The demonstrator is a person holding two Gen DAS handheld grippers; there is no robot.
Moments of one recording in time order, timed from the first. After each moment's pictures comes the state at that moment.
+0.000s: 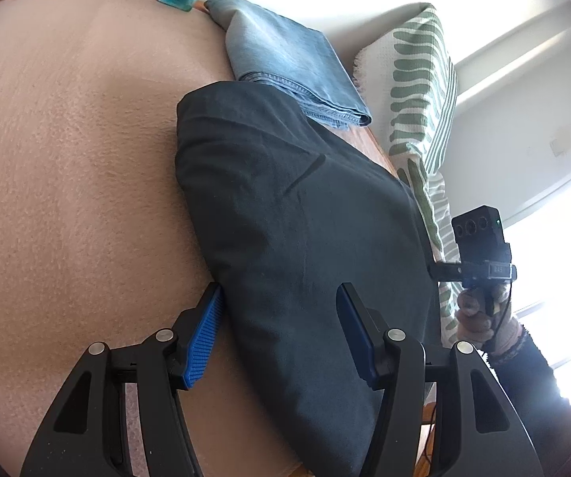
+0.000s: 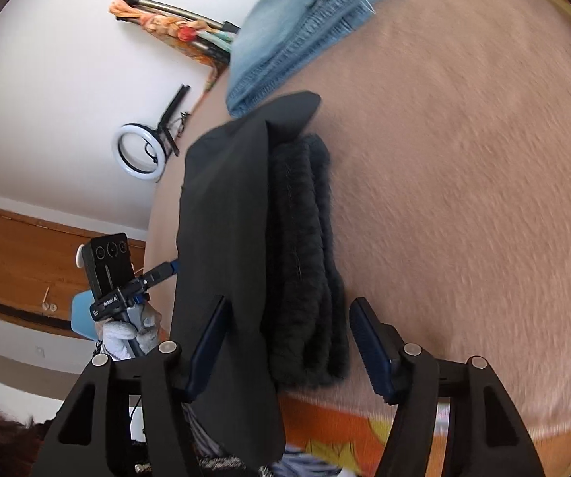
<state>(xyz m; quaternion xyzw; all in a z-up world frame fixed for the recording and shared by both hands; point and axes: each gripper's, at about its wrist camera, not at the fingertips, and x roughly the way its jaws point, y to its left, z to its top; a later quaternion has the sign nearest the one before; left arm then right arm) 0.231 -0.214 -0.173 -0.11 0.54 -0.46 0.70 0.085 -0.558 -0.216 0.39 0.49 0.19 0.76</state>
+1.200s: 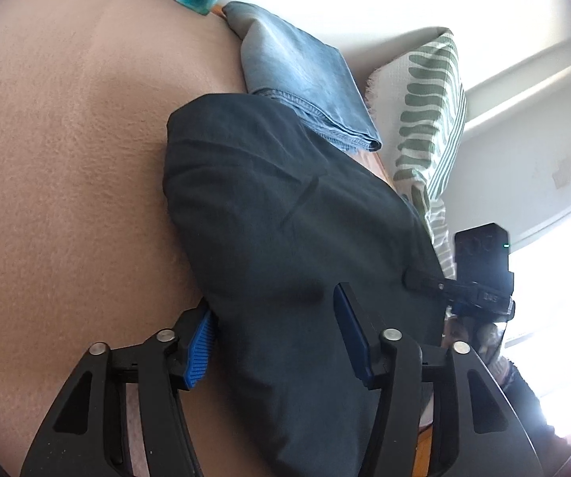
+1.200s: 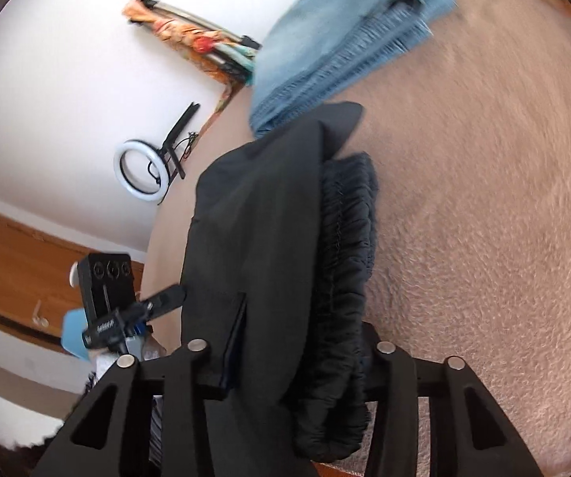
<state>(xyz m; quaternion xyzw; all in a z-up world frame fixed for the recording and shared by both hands) 0.245 -0.218 -0.177 -0.15 0.54 -0.44 0.71 0.121 -0.520 -0.195 0.36 0.43 0.17 0.81</state>
